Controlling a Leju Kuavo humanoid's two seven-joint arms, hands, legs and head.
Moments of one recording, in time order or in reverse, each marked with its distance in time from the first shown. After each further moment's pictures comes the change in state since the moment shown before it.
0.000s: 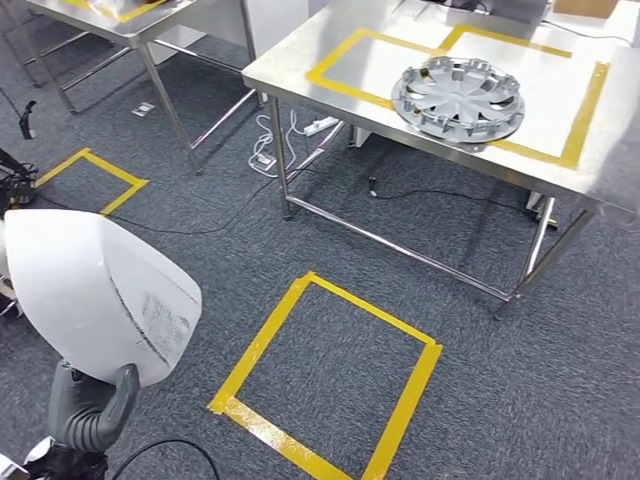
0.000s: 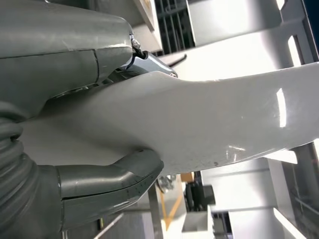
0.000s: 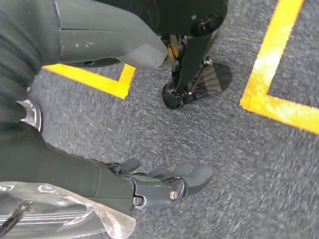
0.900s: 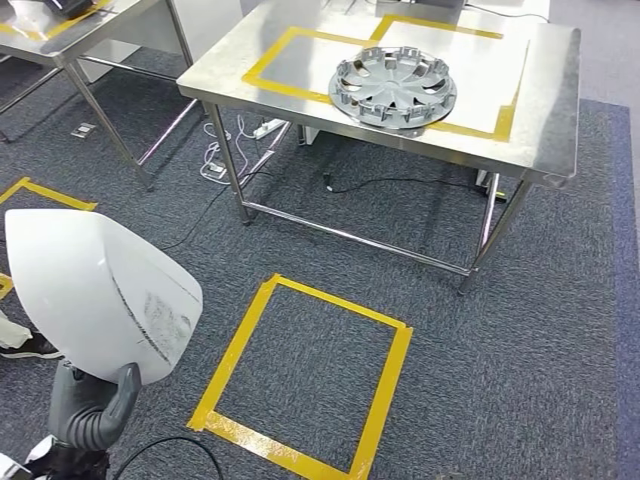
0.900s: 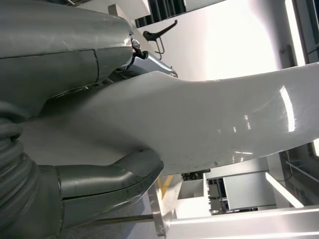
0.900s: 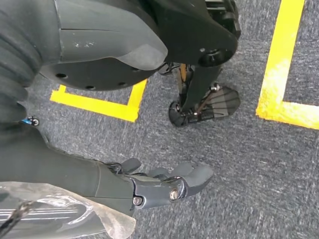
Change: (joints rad) left arm -0.004 0.001 -0.001 0.000 -0.011 0.010 -0.010; right arm 0.005 0.002 -0.001 0.000 0.005 0.098 0.033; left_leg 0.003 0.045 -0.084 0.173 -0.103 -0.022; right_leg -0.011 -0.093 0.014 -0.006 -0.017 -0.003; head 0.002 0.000
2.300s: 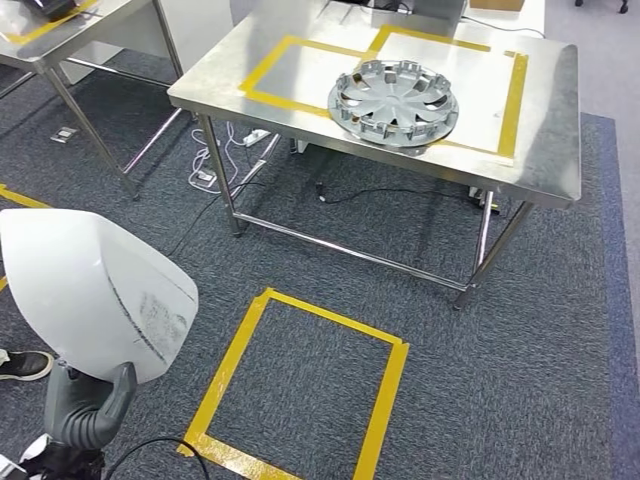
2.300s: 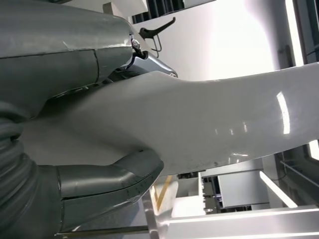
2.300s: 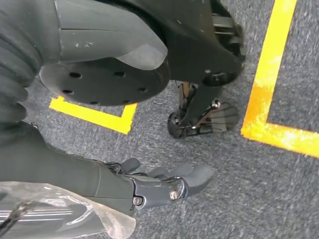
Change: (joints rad) left arm -0.013 0.005 0.000 0.003 0.007 -0.007 -0.003; right arm 0.001 -0.002 0.002 0.000 0.021 0.033 0.009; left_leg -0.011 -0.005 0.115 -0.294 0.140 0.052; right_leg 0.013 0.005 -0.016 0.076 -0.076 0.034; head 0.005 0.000
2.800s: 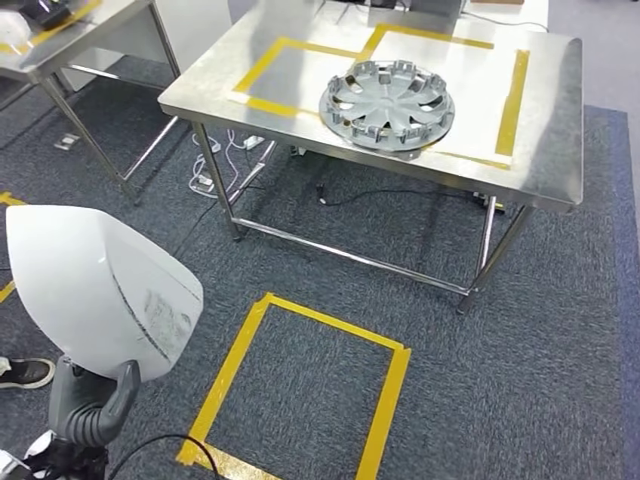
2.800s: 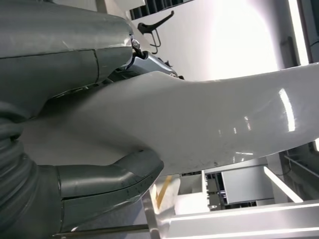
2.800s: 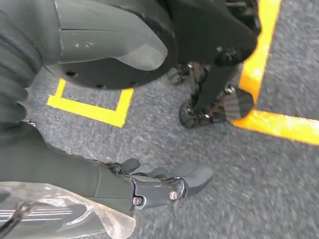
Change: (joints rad) left arm -0.001 -0.001 -0.001 0.000 0.003 0.000 0.000; right arm 0.007 -0.003 0.002 0.001 0.003 0.004 0.000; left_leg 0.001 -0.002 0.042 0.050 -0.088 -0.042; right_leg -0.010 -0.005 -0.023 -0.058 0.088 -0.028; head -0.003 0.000
